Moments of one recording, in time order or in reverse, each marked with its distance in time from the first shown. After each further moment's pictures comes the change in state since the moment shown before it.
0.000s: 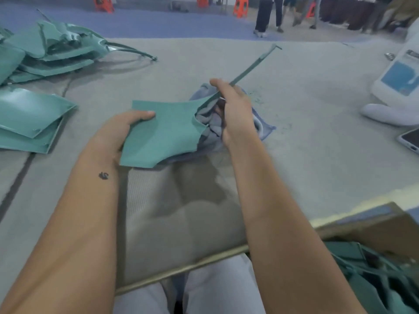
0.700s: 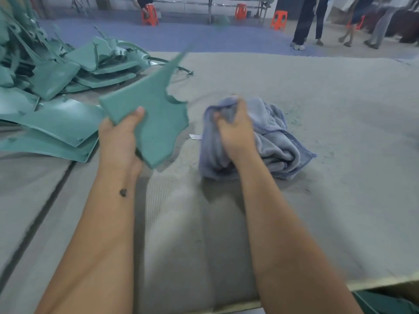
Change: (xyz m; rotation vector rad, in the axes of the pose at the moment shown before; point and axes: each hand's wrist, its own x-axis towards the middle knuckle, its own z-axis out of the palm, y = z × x) left_hand 0.009 0.007 -0.023 -0.304 0.457 0.553; right_hand 0.020 0.035 0.035 -0.523 -0.109 -0.475
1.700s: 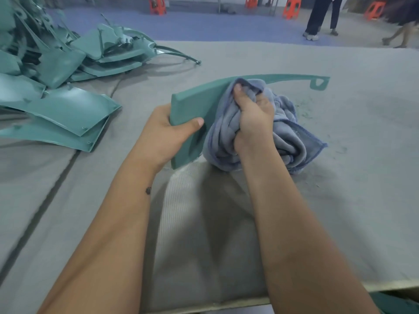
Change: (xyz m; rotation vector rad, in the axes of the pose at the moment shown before) left_hand -0.024 -0.011 0.023 0.496 -0.556 0.190; right_hand 0.003 -0.024 -0.002 0.799 0.142 0.419
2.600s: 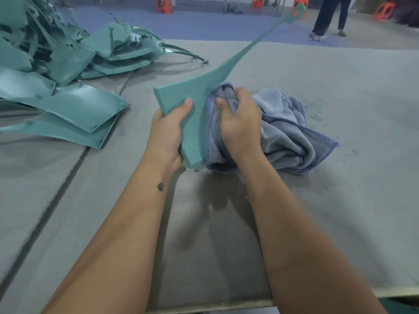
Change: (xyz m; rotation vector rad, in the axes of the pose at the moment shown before) left_hand 0.007 -0.006 0.011 -0.616 0.315 -0.233; right_hand -0.011 0.024 -0.001 -0.869 -0.153 -0.519
